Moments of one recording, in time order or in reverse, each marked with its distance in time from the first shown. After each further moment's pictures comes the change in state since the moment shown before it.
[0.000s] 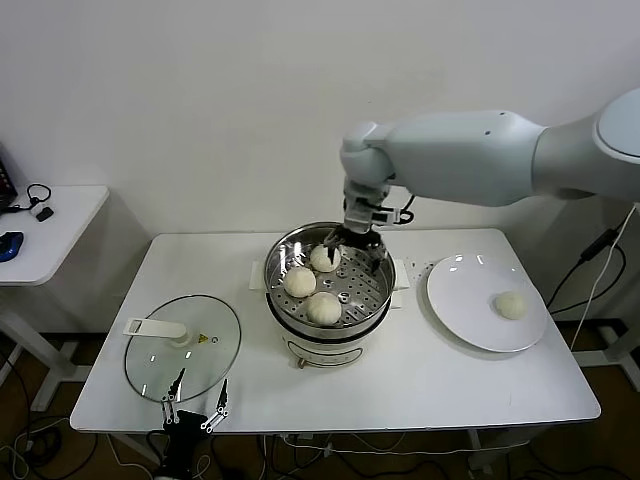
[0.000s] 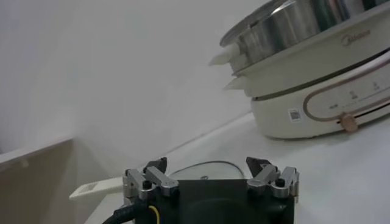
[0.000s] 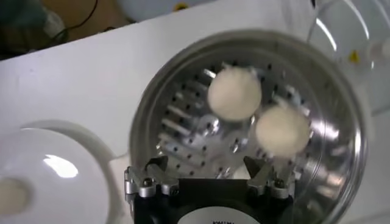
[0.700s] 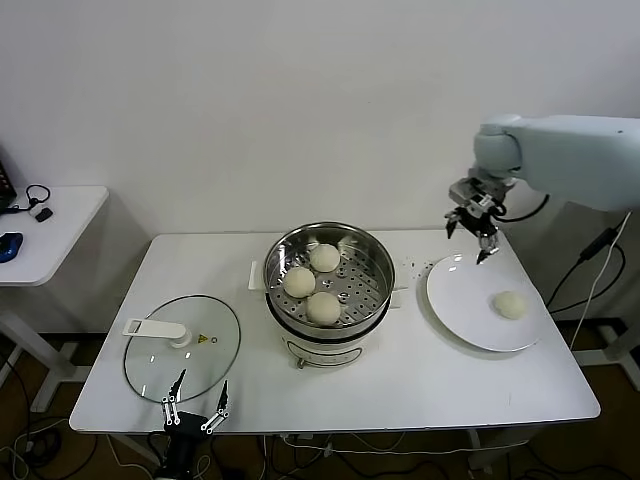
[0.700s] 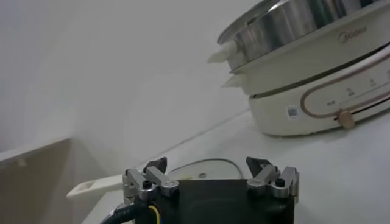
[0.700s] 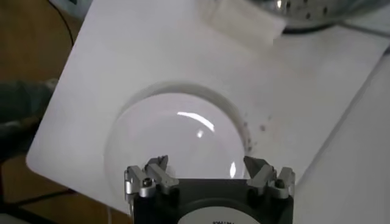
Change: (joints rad) left arm 0.000 0.002 -0.003 0.011 0.002 -0.004 0.000; right arm -0.038 -0.290 -0.154 -0.190 0.113 -0.284 -0.060
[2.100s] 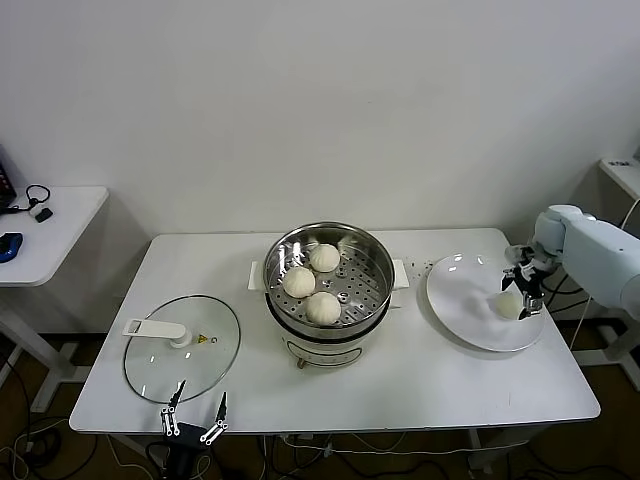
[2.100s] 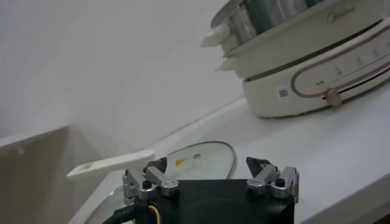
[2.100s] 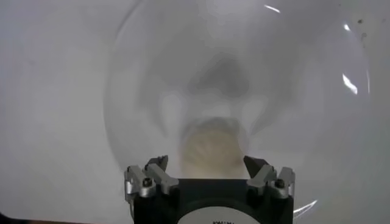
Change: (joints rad) left arm 0.015 -0.007 -0.011 0.029 0.029 -0.003 -0.006; right arm -0.642 -0.100 0.657 -0.532 -0.346 0.061 0.006
